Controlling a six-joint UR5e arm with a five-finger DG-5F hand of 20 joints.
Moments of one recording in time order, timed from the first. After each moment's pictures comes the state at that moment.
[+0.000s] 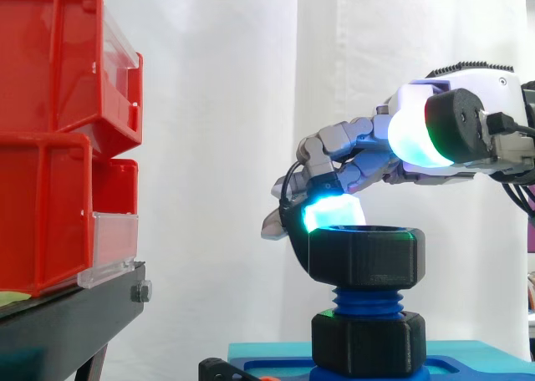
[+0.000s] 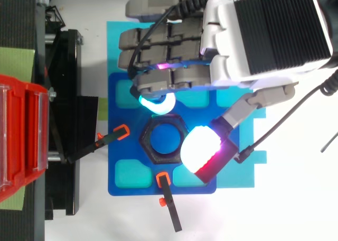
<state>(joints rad) 0.00 -2.23 -1.18 -2.85 -1.88 -1.36</state>
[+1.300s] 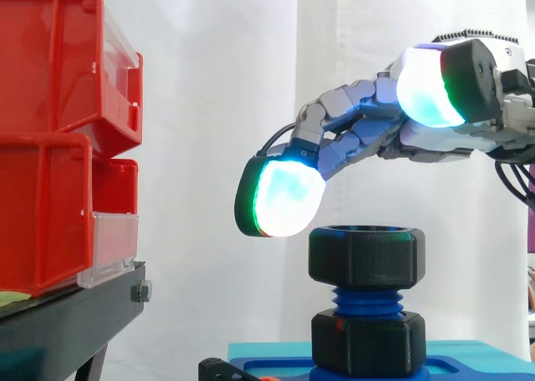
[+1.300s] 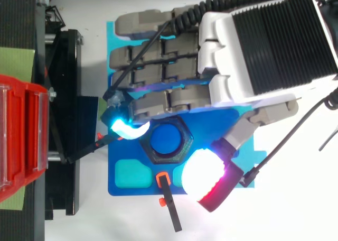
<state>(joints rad) 0.02 -2.23 -1.15 -2.83 -1.91 -1.35</state>
